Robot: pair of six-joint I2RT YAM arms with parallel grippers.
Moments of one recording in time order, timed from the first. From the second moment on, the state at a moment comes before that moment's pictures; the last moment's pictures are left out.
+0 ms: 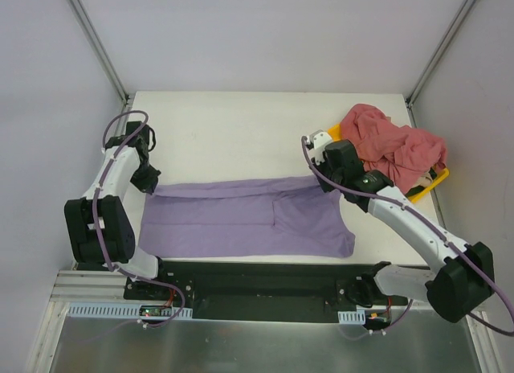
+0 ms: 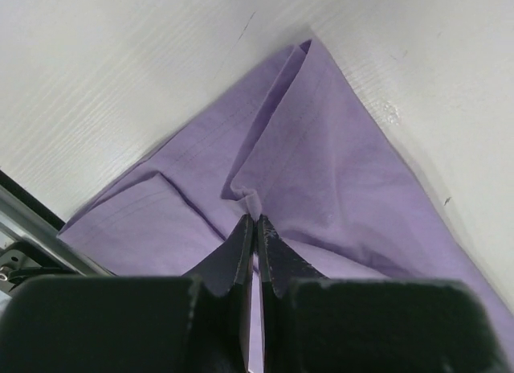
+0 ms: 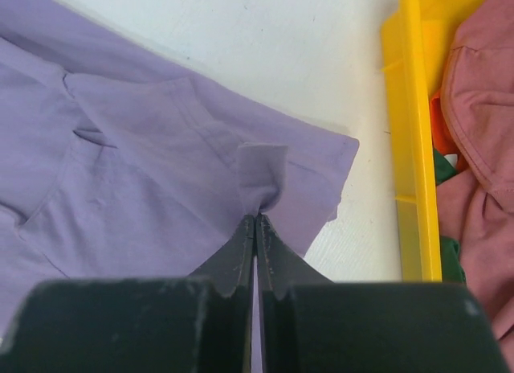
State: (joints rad) left arm 0.11 1.53 1.15 -1.02 -0.28 -0.81; right arm 0.57 1.22 0.96 -0.49 0.14 -0.13
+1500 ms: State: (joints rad) left arm 0.11 1.41 0.87 -1.01 -0.42 -0.96; right arm 0.57 0.94 0.63 -0.60 0.14 0.14
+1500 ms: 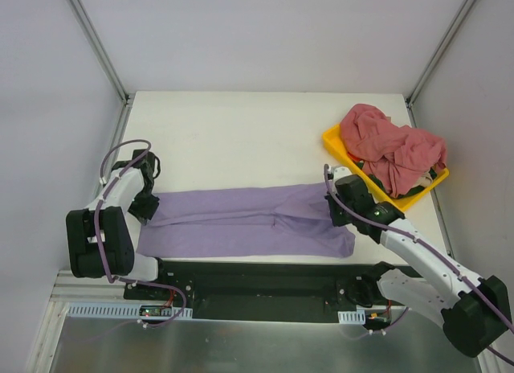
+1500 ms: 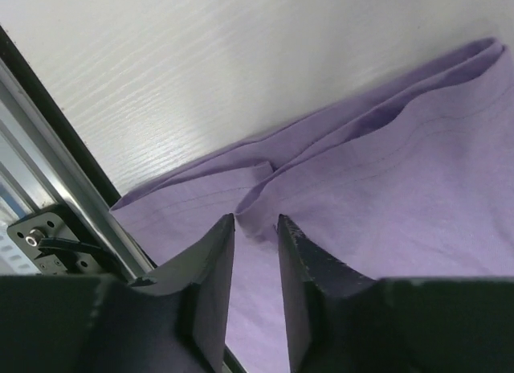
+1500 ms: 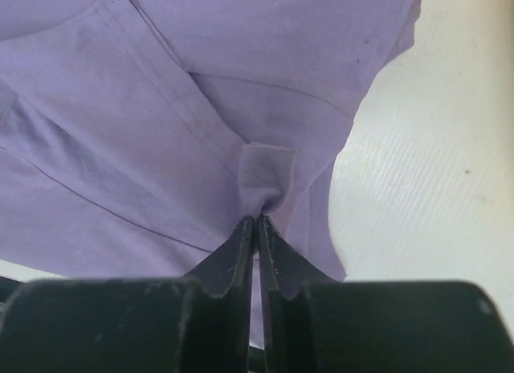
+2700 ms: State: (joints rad) left arm 0.02 1.49 0.86 -0.78 -0.03 -0.75; right arm 0.58 1.47 0.86 -0.47 -0.23 0.35
